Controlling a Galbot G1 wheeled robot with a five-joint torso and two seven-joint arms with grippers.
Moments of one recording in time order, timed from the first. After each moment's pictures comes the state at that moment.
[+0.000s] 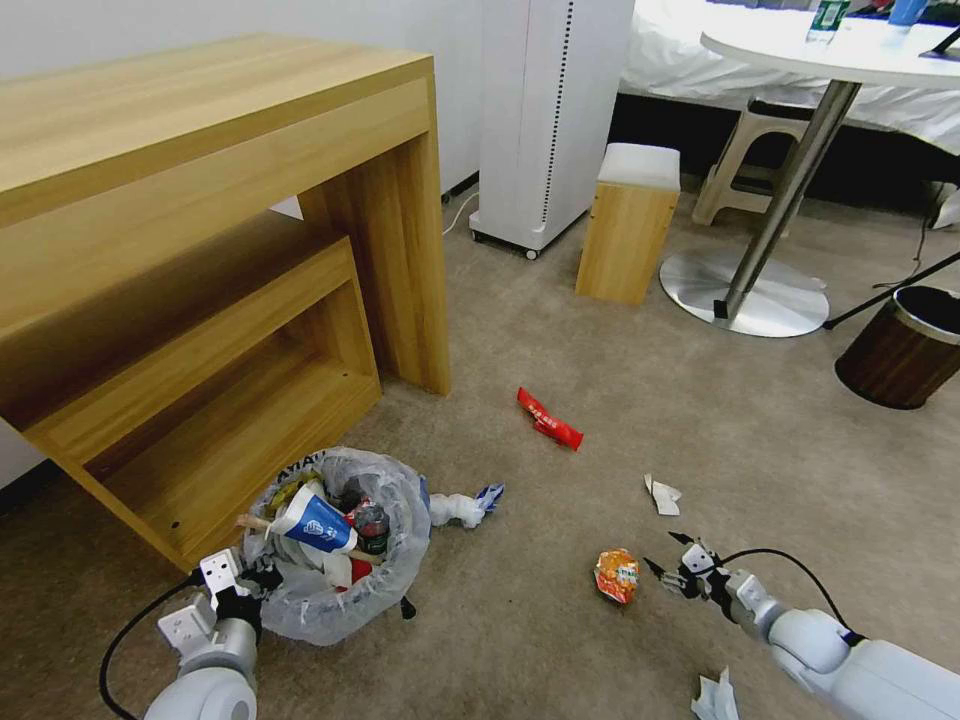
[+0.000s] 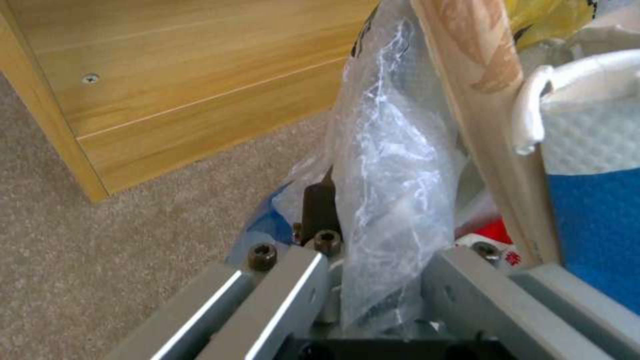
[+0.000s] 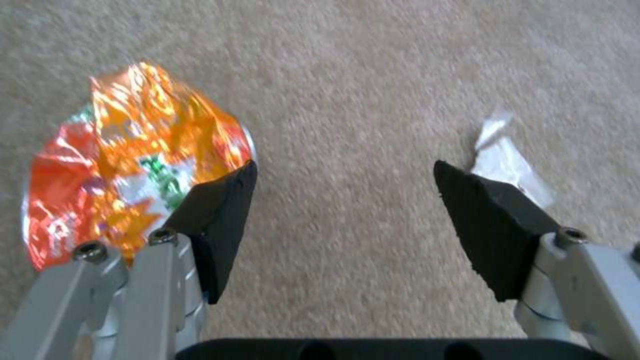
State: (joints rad) left arm 1.60 -1.32 -0.64 -1.94 -0.61 0.24 -0.29; right arm -0.85 0.67 -0.46 1.11 0.50 0.31 -0.05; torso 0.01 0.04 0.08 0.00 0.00
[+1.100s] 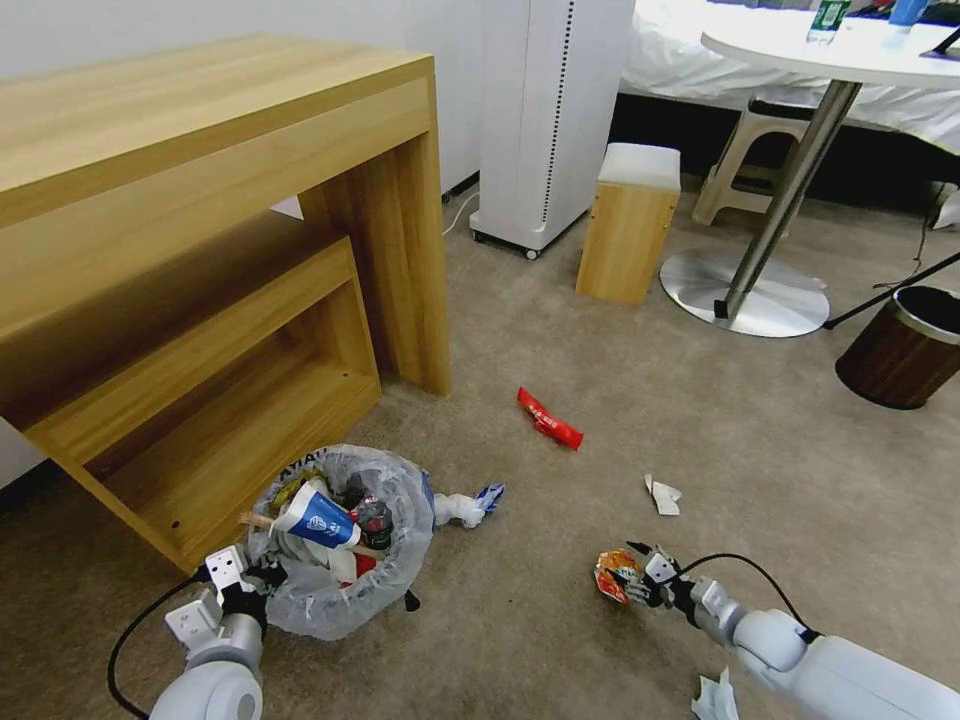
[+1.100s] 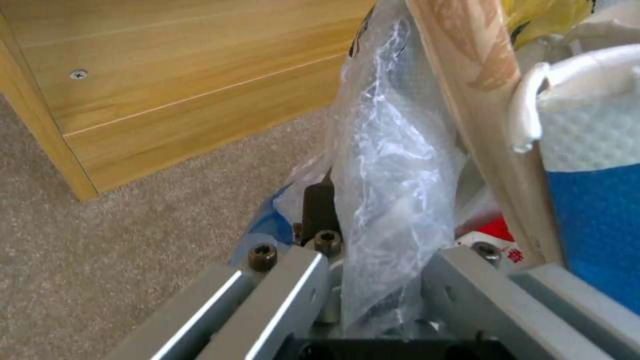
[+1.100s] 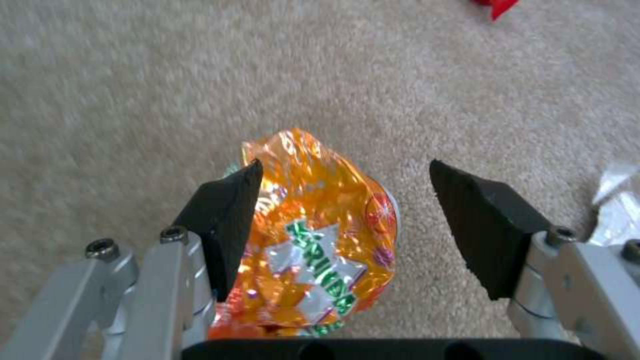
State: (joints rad) left arm 1.58 -1.33 -0.63 -1.93 -0.61 0.25 -0.29; right arm -0.84 0.71 -0.53 1.15 0.51 0.32 -0.07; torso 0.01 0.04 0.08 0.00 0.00
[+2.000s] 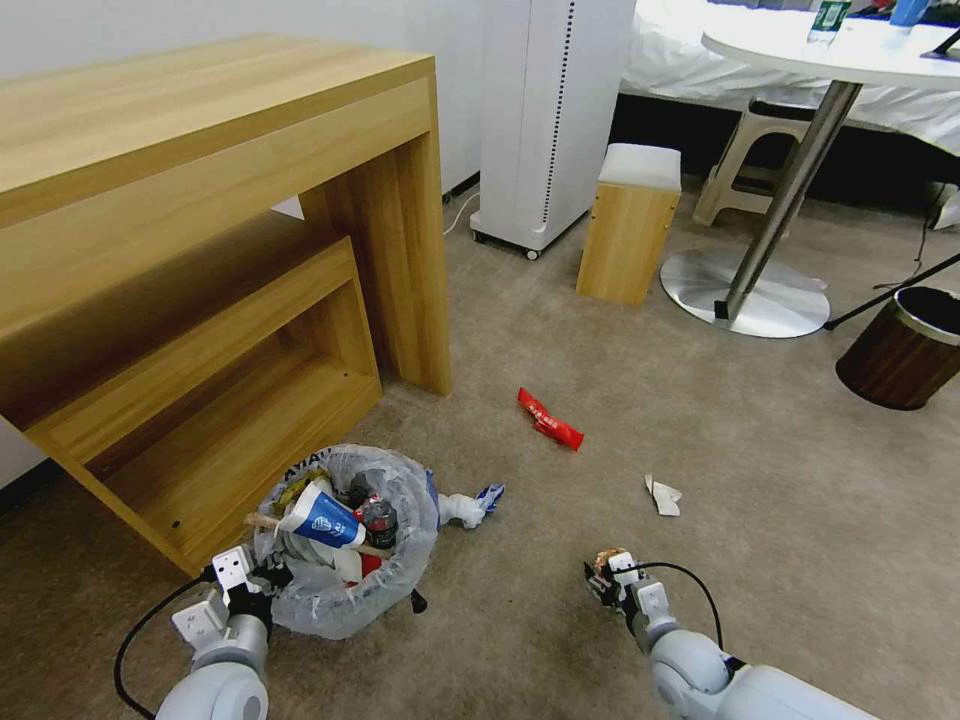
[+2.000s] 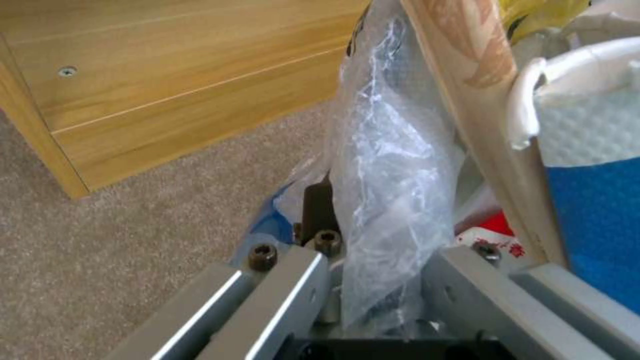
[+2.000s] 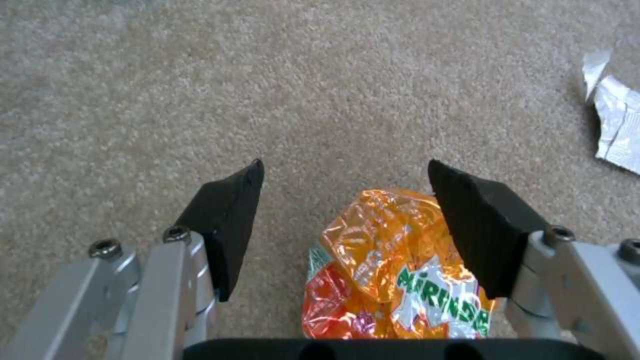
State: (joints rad) left arm 1.58 -1.33 -0.61 -1.93 -0.61 0.25 -0.29; right arm -0.92 0.84 -0.49 1.39 0.74 -0.01 0.42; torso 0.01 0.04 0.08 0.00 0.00
